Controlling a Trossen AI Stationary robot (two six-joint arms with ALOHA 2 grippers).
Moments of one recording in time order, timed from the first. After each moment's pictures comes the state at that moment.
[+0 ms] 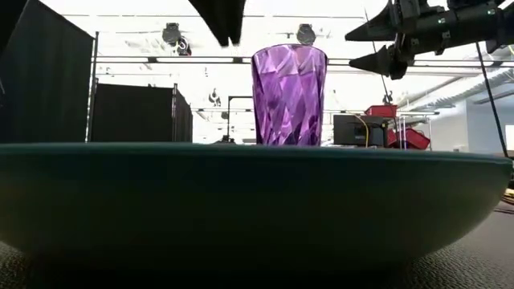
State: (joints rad) left arm -0.26 1.96 2.10 -1.57 -0.46 0.39; right arm -0.13 0.73 0.36 0.33 0.23 0.19
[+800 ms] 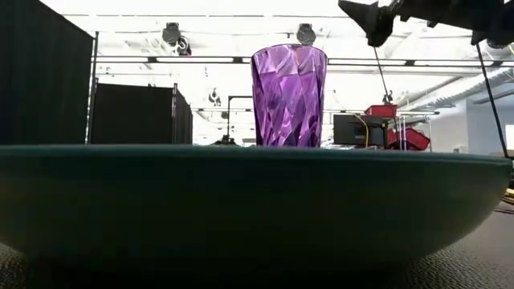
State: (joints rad) left arm -0.58 1.23 1.54 -1.46 -0.93 -0.46; right arm 0.04 0.92 0.36 0.82 0.04 0.16
